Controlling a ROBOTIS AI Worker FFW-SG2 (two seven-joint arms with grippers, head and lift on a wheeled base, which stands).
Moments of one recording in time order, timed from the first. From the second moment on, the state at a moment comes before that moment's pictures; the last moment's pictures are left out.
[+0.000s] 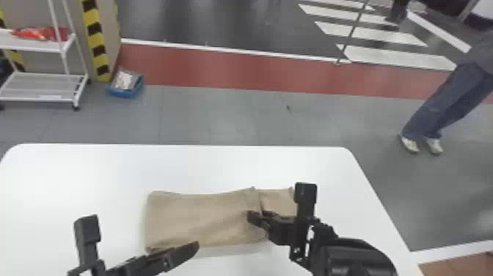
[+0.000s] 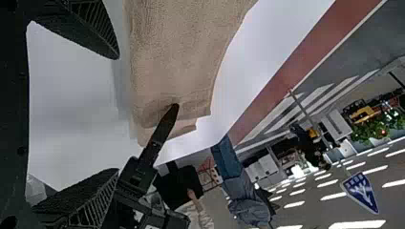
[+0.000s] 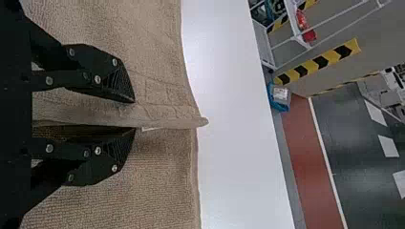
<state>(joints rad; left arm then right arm) 0.22 0.05 -0.04 -1.71 0.65 0.88 -0.49 0.04 -0.01 -0.16 -1.47 -0.05 0.64 0.42</state>
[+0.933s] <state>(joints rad) 0.24 0.05 -0.04 -1.73 0.65 0.88 -0.49 0.03 -0.01 -0.17 -1.50 -0.08 0.70 0.44</state>
